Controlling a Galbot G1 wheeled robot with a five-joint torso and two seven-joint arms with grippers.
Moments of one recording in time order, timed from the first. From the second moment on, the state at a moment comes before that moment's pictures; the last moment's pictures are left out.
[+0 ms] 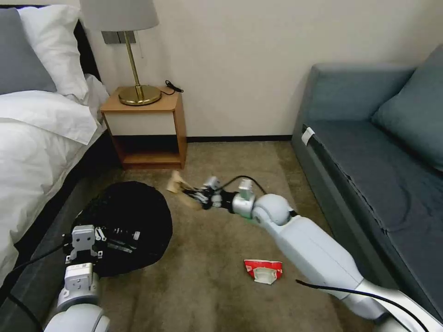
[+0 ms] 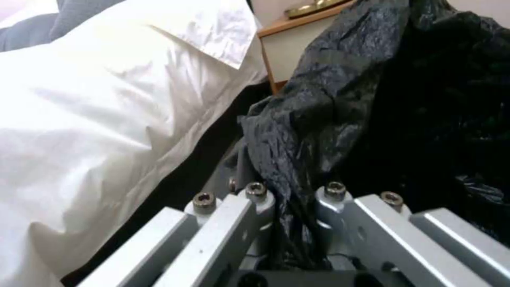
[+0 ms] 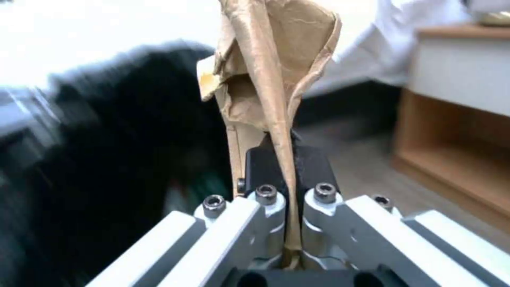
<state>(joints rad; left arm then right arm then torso) 1.68 -1.29 -0.64 -2.25 0.00 0.24 -0.39 -0.54 1.26 -0.31 1.52 0.70 -0.15 -0.47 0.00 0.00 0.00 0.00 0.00</state>
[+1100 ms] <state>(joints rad) 1.65 -1.32 -0.63 -2.24 0.00 0.21 -0.39 -0.61 1.30 -0.42 1.45 0.50 -0.09 -0.40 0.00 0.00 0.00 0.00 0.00</state>
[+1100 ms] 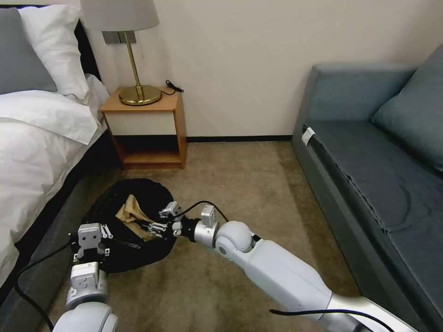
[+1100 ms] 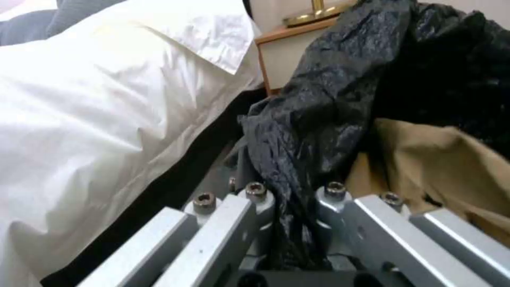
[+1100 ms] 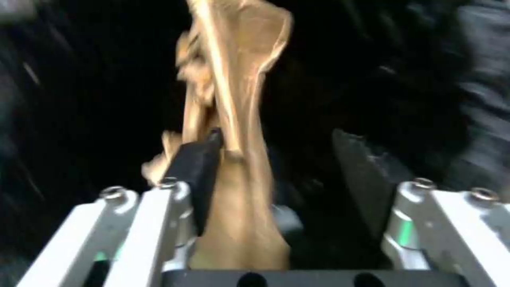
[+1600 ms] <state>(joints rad) 1.66 -1.32 -0.67 -2.21 -0.02 0.19 -0.39 -0.68 0.98 -0.28 1.50 0.49 -0.09 -0.41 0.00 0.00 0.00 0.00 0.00</state>
